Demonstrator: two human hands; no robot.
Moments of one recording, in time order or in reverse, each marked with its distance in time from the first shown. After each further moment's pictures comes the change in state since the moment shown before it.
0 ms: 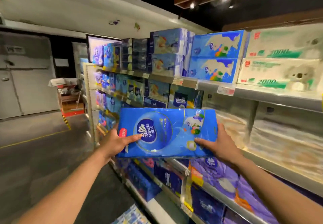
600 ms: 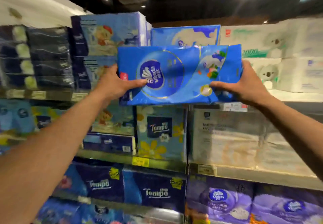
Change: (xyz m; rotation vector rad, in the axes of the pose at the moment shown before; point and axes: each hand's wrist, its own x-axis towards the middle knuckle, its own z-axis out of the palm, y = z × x) left_hand 0.474 0.106 0.057 0.004 -0.443 0.497; right_hand 0.294 -0.070 -0.043 -0.374 0.678 0.028
